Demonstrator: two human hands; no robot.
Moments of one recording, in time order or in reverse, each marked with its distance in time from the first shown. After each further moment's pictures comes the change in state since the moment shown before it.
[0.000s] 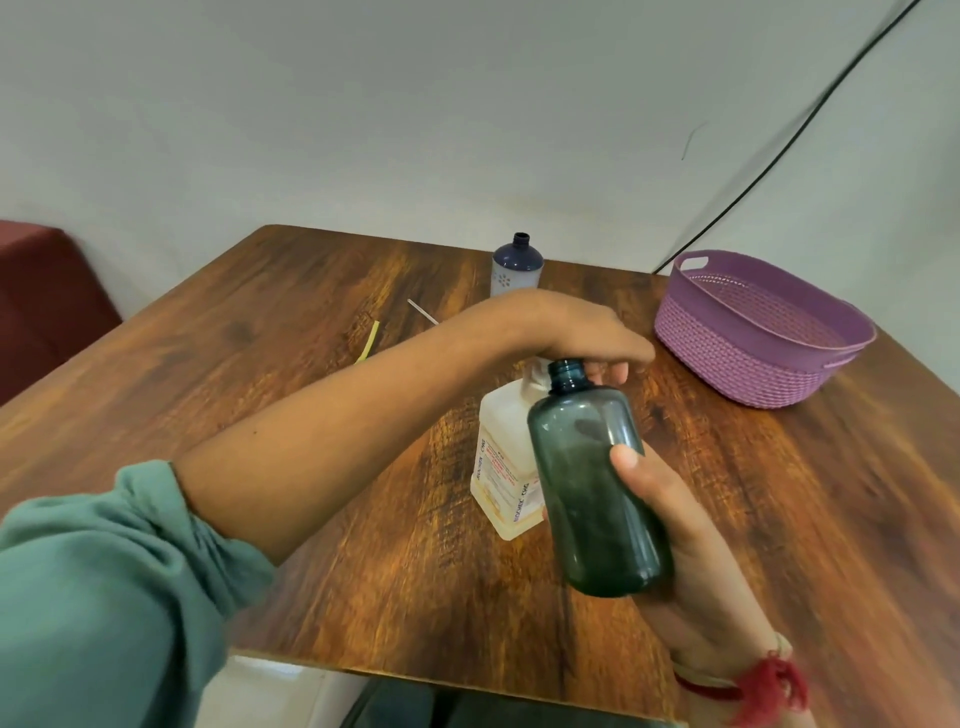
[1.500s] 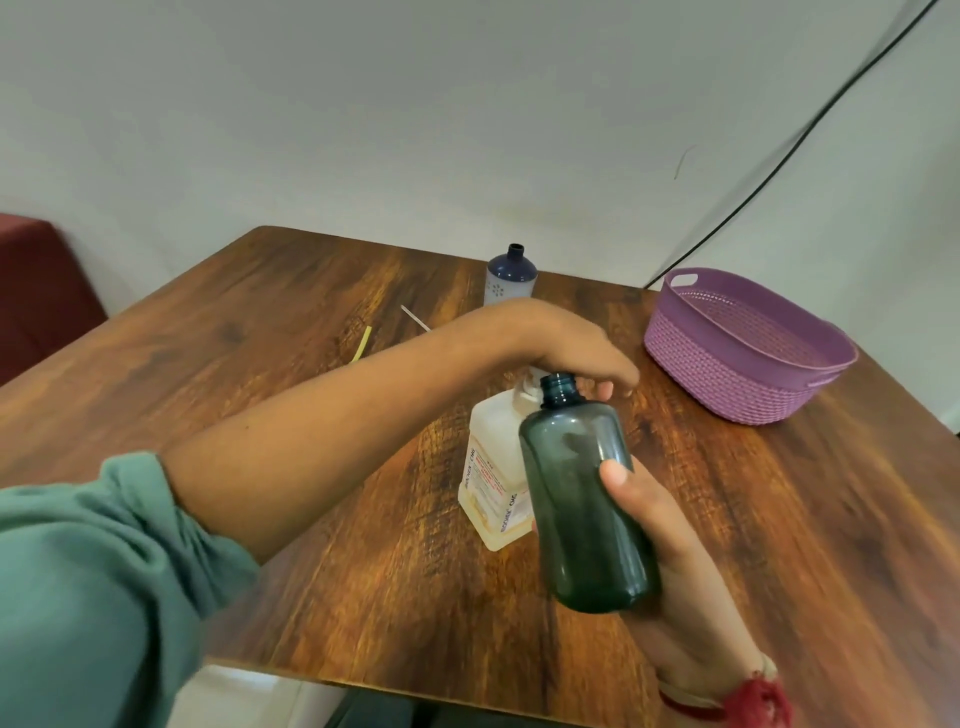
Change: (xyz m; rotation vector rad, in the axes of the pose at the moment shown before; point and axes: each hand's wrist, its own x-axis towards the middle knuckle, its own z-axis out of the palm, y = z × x) left_hand 0.001 0.002 -0.001 0.105 -0.017 -0.012; right_hand -0.003 -0.002 -0.001 -0.007 -0.006 0.001
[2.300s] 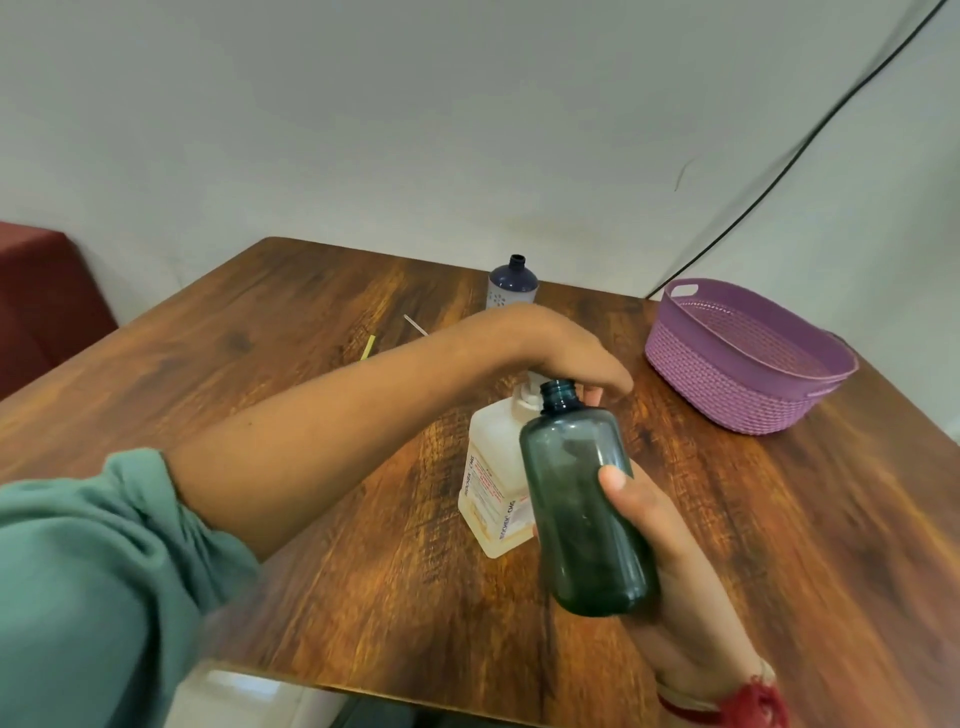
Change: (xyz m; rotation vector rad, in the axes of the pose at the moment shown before) left_hand -0.003 0.006 -0.001 0.069 -0.028 -0.049; right_hand -0.001 -0.003 -0.002 0.007 0.004 0.001
